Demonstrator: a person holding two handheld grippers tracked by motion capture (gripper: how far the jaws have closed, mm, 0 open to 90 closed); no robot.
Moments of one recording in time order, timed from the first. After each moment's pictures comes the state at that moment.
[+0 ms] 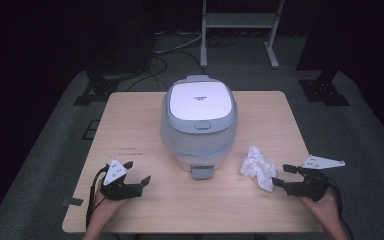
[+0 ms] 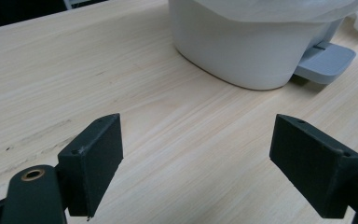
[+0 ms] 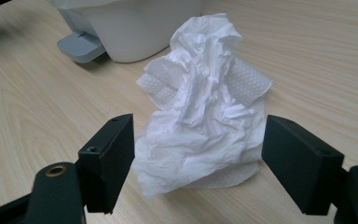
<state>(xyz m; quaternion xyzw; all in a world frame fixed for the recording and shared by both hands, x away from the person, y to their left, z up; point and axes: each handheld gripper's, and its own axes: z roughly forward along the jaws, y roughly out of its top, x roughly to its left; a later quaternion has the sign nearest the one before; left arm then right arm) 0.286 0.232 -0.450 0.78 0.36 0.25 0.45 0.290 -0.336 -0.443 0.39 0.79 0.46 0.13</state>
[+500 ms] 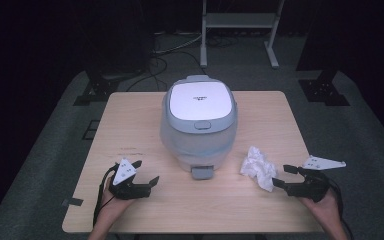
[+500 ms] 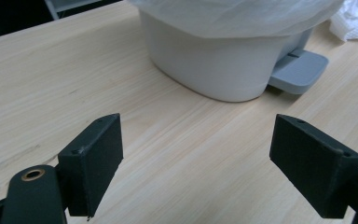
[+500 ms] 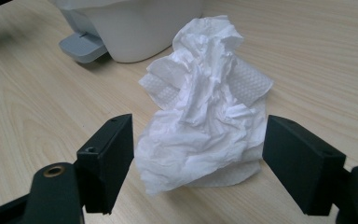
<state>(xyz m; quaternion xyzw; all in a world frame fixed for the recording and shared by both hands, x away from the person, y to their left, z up) 0.286 0.208 -0.444 0.79 0.33 0.24 0.46 0.287 -0.335 -0.441 0.39 0.79 0.46 0.13</state>
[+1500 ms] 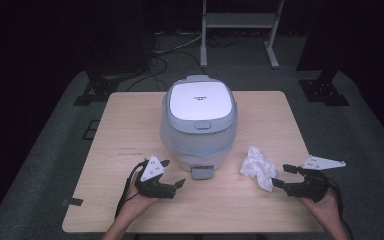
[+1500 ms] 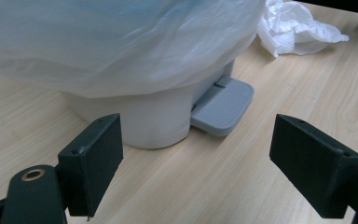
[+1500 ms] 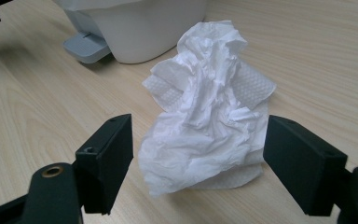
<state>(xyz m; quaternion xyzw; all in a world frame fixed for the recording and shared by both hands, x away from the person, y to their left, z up) 0.294 0.139 -0.436 0.82 0.27 0.19 0.47 0.286 -0.334 -0.439 0.39 0.79 0.46 0.13</state>
